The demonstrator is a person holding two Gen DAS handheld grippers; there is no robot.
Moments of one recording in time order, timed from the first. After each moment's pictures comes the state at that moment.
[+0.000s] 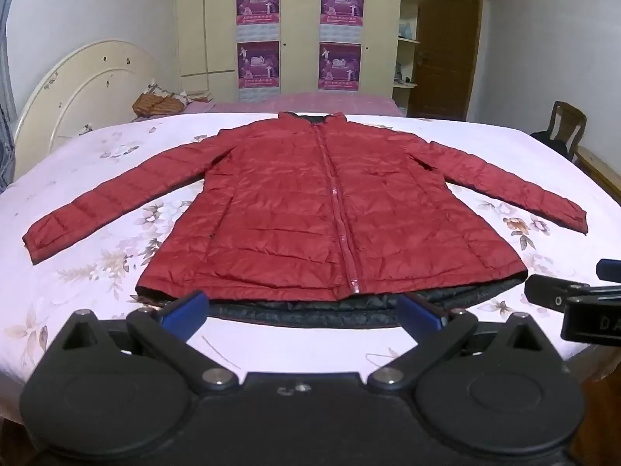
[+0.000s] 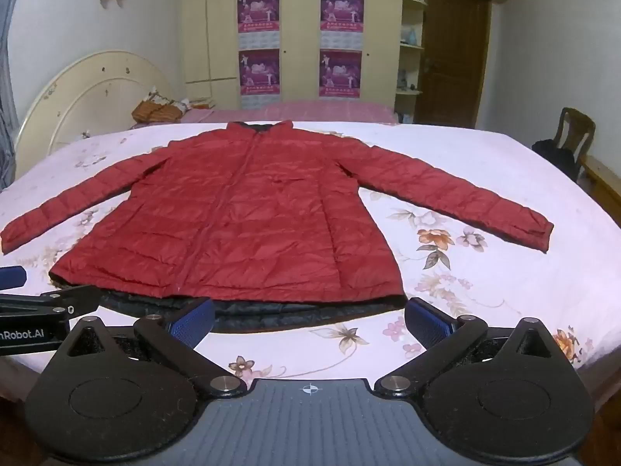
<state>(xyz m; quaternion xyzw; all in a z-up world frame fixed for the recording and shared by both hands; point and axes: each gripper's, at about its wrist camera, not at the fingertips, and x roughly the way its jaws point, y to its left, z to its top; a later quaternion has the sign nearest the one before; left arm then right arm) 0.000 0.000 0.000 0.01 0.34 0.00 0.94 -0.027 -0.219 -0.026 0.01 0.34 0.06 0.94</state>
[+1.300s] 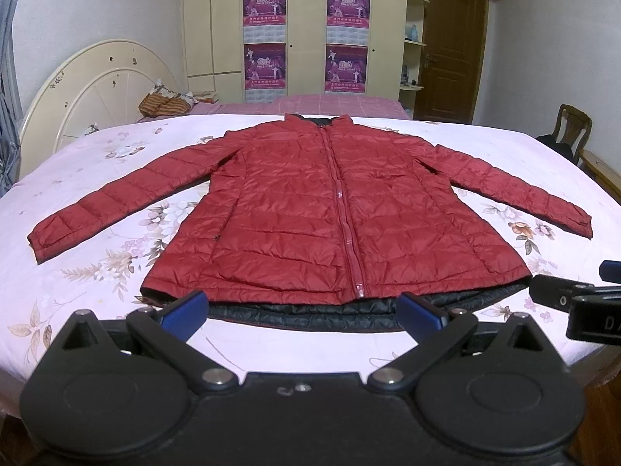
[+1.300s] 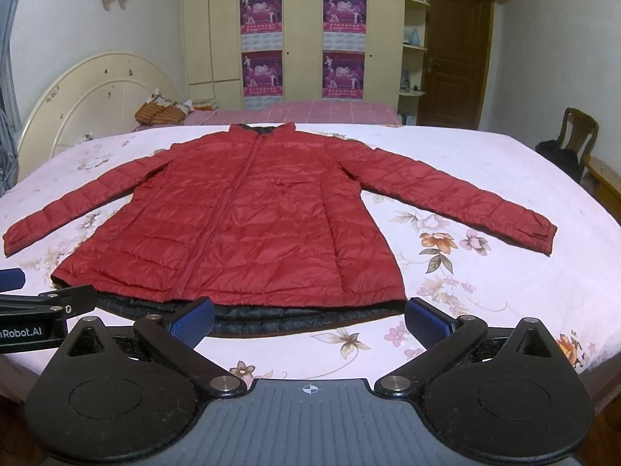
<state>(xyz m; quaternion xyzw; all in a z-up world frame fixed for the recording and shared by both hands) 0.000 0.006 0.002 0.00 0.33 0.01 0.94 -0.024 -0.218 -0.024 0.01 0.33 0.06 0.94</state>
